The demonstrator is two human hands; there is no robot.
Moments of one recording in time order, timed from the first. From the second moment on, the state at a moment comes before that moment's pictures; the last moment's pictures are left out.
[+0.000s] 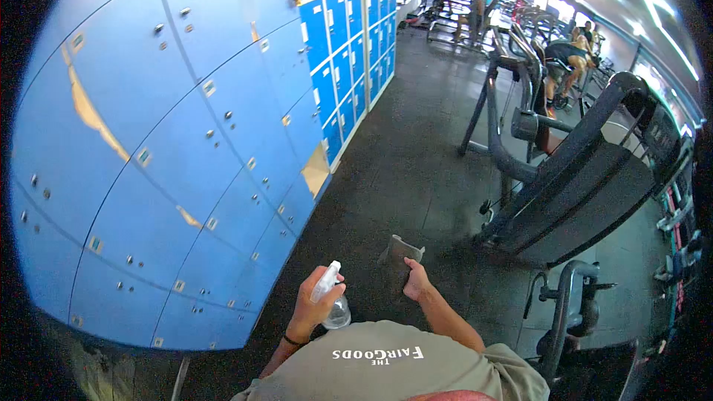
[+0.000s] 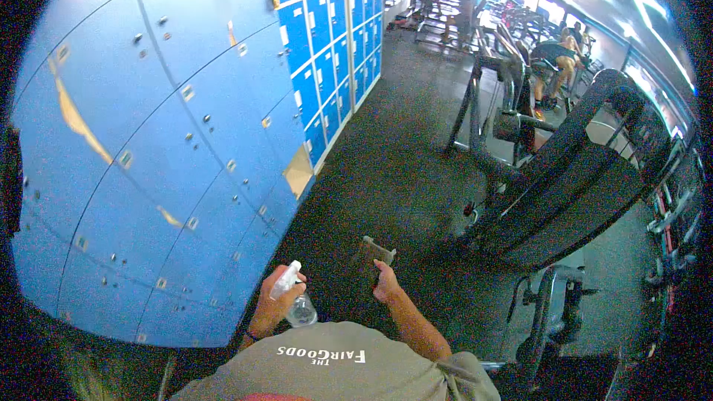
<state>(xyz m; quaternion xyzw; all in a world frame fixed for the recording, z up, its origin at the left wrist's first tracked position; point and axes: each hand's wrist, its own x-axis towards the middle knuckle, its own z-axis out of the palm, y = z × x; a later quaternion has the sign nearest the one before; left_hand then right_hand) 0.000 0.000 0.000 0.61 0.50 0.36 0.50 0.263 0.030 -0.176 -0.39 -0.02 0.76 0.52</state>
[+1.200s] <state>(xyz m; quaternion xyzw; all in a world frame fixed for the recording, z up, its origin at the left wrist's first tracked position) 0.286 0.854 0.105 0.59 0.49 0.63 0.13 0.604 0.958 -0.117 -0.29 -0.16 0.81 0.48</state>
